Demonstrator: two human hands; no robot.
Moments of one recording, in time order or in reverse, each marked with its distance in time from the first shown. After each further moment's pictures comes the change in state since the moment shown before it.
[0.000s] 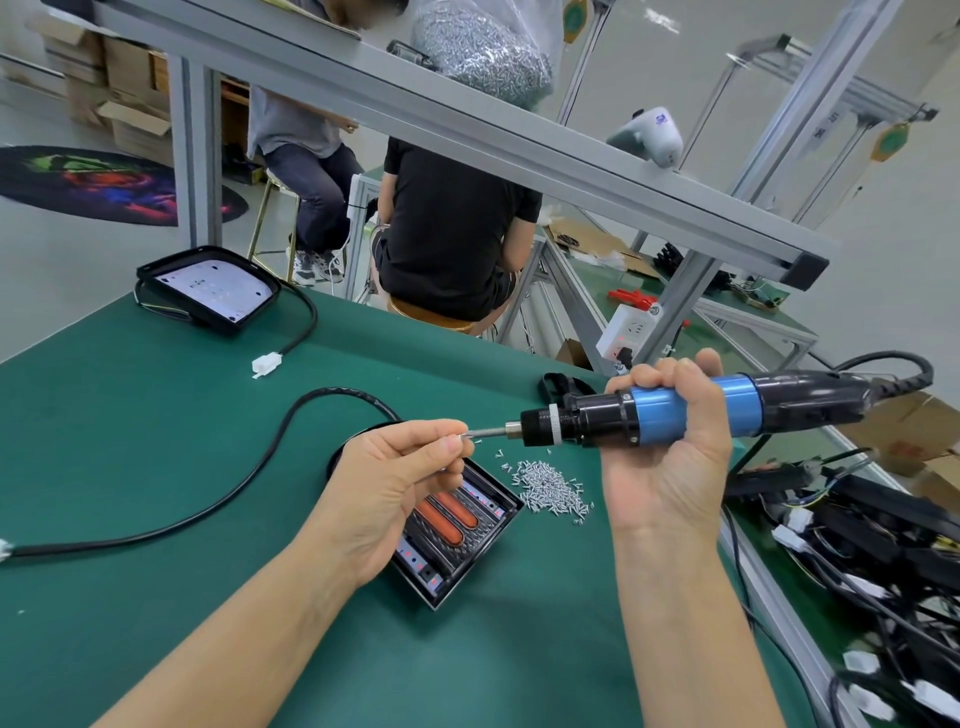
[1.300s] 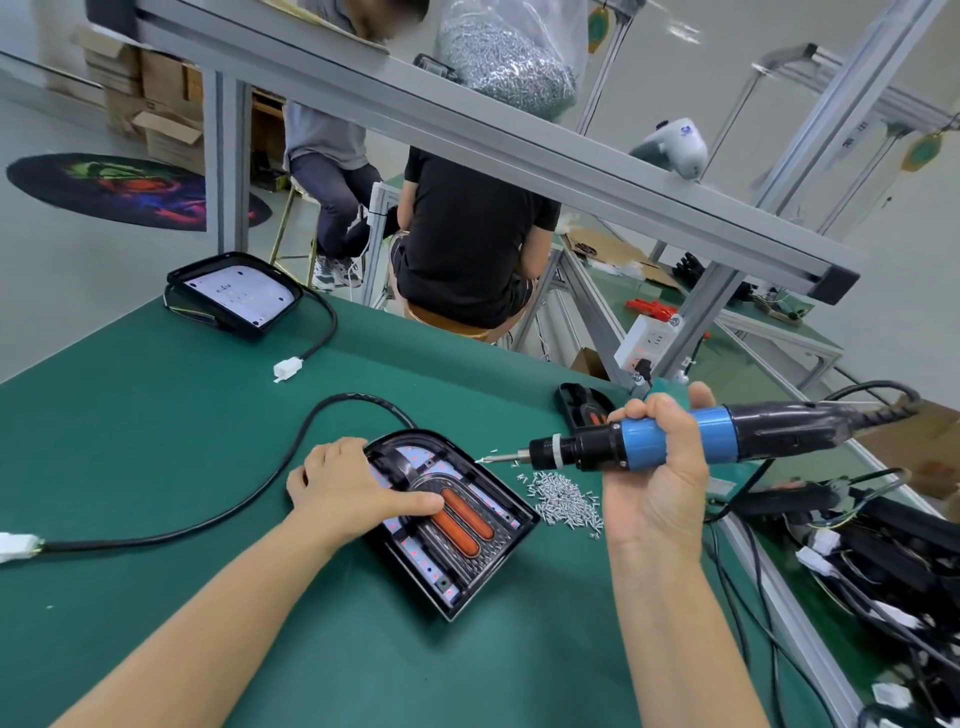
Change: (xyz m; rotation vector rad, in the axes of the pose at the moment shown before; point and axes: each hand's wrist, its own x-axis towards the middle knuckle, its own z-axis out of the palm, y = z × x) left_hand 0.039 -0.013 -0.065 1.389 0.306 -0.201; right_hand 0.010 0.021 -0.032 -0.190 0.111 -0.039
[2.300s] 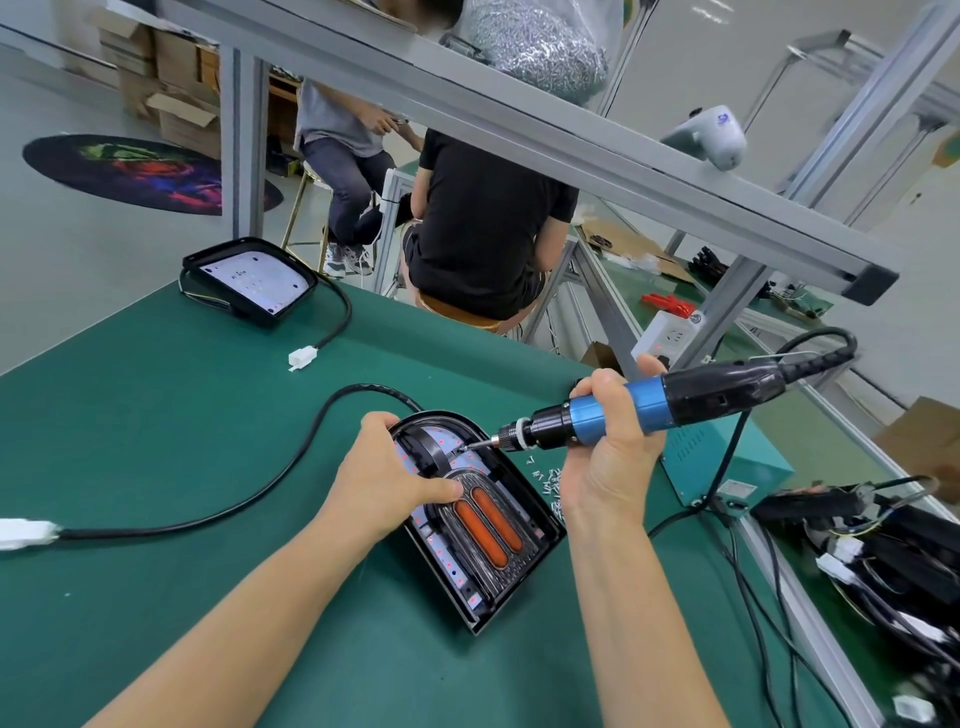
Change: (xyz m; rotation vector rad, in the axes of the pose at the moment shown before) left_hand -0.006 0.009 0.003 -0.539 -0.032 0.070; right_hand 0.006 0.049 0.019 -0.161 -0.047 -0.047
